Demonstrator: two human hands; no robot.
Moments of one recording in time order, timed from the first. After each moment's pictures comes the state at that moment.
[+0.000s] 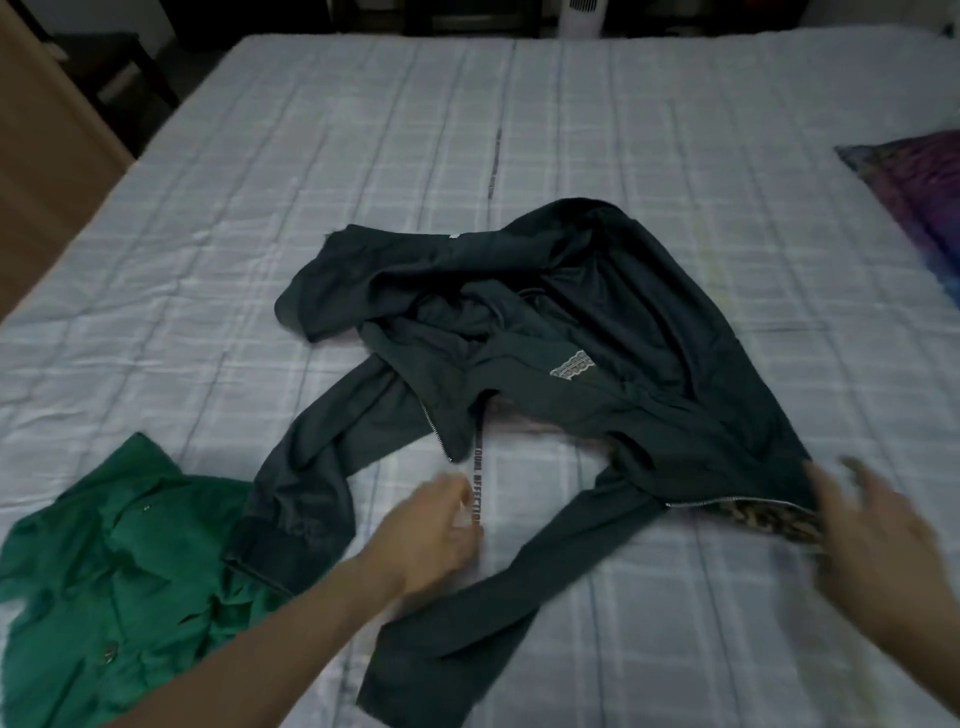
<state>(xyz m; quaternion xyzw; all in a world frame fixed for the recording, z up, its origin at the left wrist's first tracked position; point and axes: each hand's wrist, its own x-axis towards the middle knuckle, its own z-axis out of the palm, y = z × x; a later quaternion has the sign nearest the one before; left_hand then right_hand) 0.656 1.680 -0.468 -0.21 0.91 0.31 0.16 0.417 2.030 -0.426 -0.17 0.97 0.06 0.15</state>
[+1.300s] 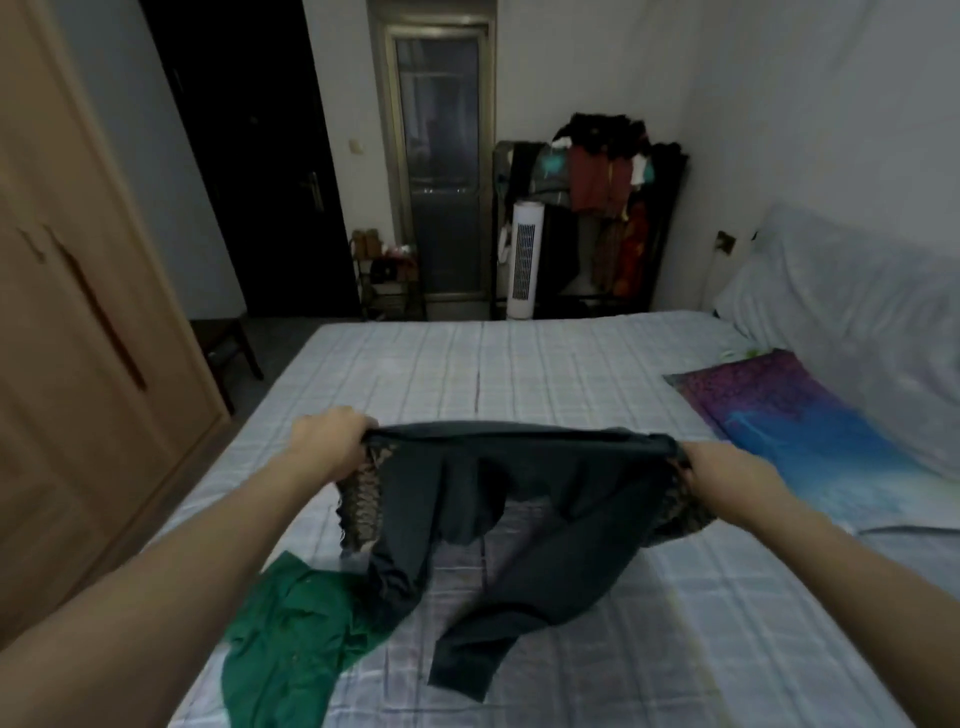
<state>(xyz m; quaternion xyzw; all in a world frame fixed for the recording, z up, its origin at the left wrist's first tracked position) 0.814 1.661 -0.021 -0.26 0.96 -0.05 0.00 0.583 2.044 -0.041 -0.29 0.96 -0.02 0.02</state>
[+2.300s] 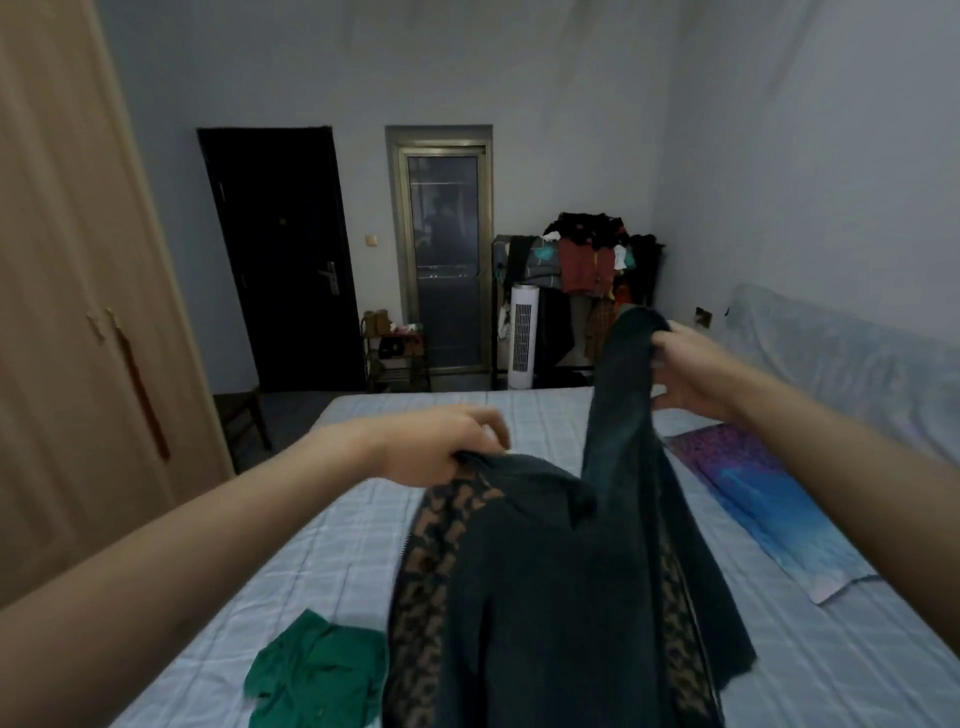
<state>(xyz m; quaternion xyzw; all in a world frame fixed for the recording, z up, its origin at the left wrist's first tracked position) 0.898 1.802 0.150 0.14 0.99 0.04 0.03 0.691 2.020 0.166 -0.23 0.70 -0.65 0.18</state>
